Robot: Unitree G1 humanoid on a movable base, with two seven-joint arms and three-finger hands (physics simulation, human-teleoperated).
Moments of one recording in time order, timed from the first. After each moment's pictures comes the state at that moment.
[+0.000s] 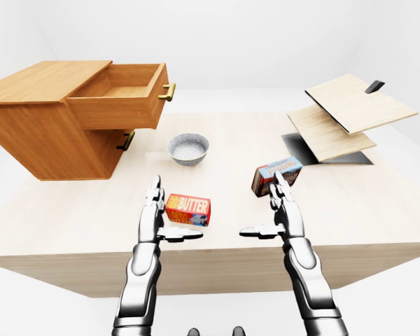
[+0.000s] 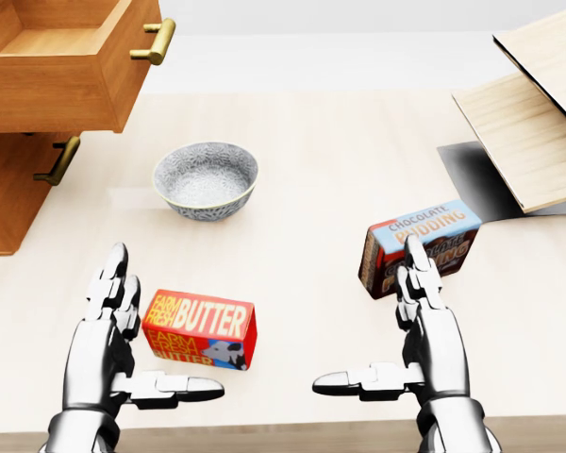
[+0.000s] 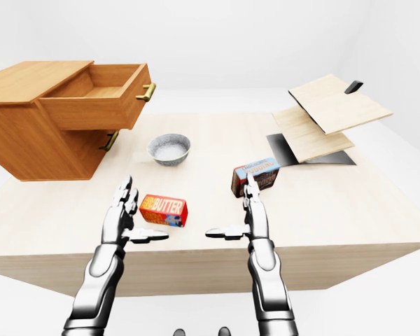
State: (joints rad) left arm 0.00 0.01 0.01 0.00 -0.01 0.00 -0.01; right arm 0.00 -0.01 -0.01 0.00 0.01 0.00 0.01
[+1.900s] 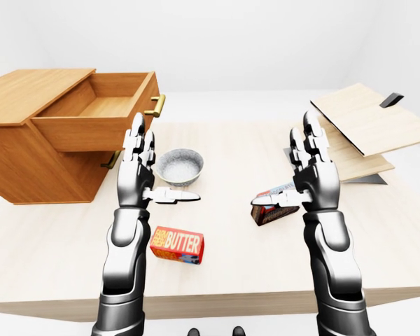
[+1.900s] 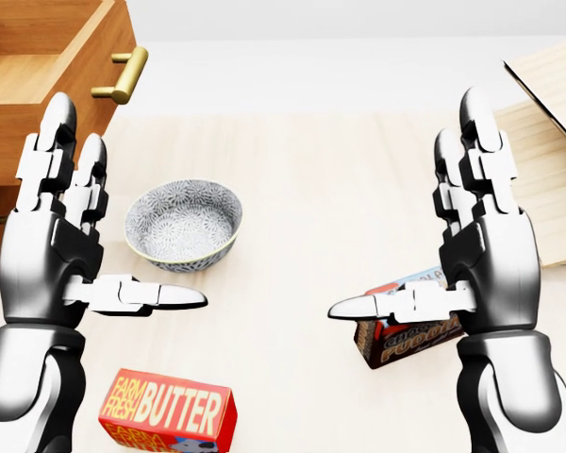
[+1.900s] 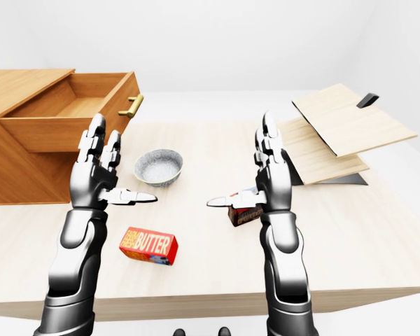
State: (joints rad) left arm -0.21 0.06 0.07 -0.29 -0.09 0.09 -0.05; right arm -0.14 -0.05 -0.07 -0.40 0.05 0.09 0.05
